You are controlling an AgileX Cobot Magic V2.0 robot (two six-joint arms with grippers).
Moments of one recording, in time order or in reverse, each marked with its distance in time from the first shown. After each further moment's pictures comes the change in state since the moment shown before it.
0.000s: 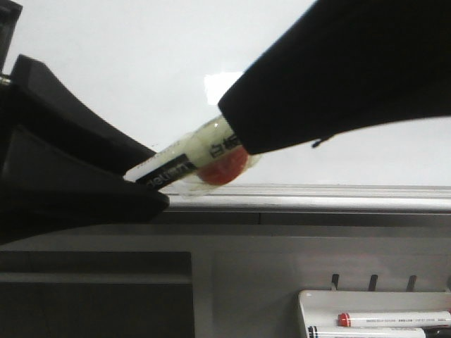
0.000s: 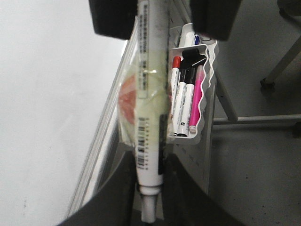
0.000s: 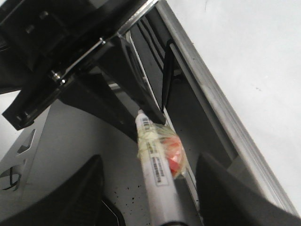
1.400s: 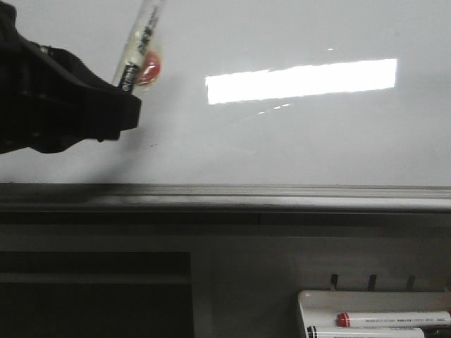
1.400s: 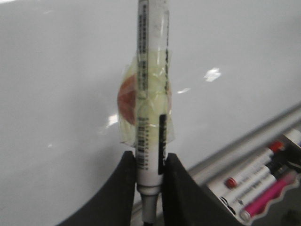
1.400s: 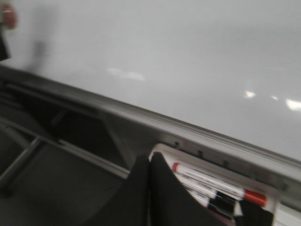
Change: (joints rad) left arm 0.074 0.136 0.000 -0.724 -0.377 -0.003; right arm -0.575 -0.622 0.239 -0.301 0.211 0.600
